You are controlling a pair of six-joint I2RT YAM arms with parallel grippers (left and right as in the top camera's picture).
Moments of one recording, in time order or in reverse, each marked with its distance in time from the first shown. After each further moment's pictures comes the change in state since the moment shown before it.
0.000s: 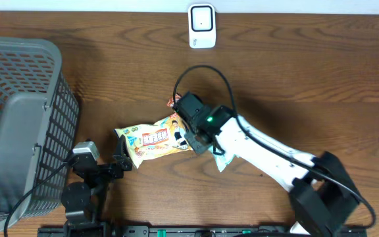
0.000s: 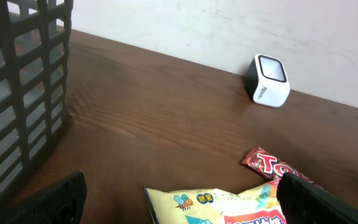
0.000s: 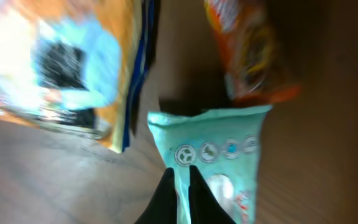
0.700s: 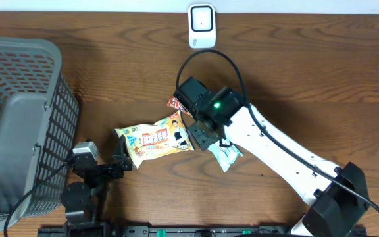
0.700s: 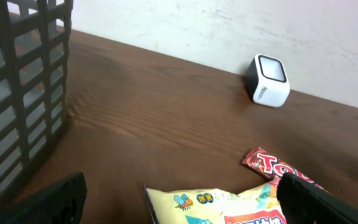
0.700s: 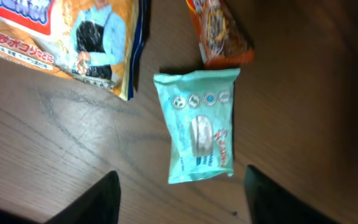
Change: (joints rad) left arm 0.000 0.000 0.000 0.000 0.000 0.000; right arm -0.016 -0.055 0.245 -0.357 -0.018 0.015
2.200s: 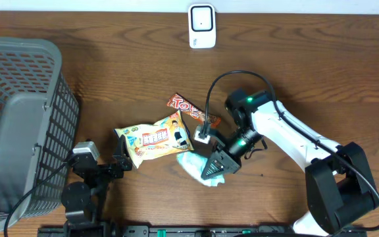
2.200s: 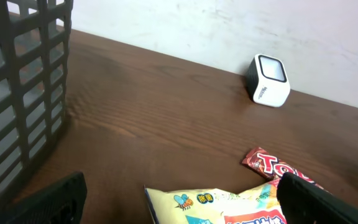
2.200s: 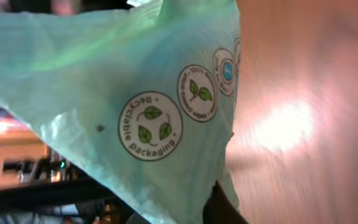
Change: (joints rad) left arm 0.000 0.000 0.000 0.000 0.000 0.000; right arm -0.292 0.017 -0.345 -0.148 -1.182 -1.055
